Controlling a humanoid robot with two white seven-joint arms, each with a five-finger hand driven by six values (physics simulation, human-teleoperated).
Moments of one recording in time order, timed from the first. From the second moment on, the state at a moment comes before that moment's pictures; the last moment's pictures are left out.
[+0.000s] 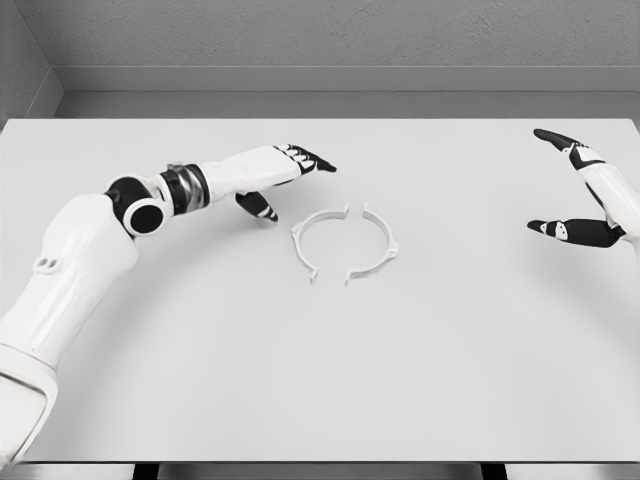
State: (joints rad) left arm -0.77 0.27 -0.60 -0.94 -0.66 -0.61 -0.37; right arm -0.10 -0.58 -0.04 -1.44 0.14 -0.61 0.23
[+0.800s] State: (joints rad) left arm -0.71 0.35 -0.68 -1.16 -0.62 -0.61 -0.37; right arm -0.10 -0.58 -0.04 -1.44 0.14 -0.61 0.28
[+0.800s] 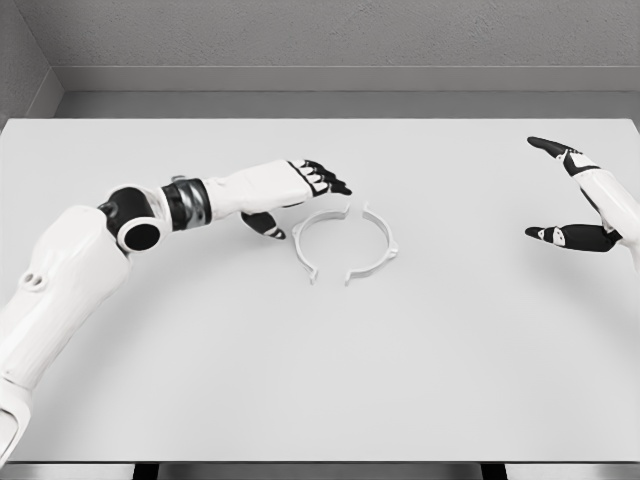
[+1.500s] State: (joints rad) left arm -0.69 0.34 -0.68 -1.16 -0.63 -0.61 -0.37; right arm -0.10 -0.58 -0.04 -1.43 0.14 -0.61 0.28
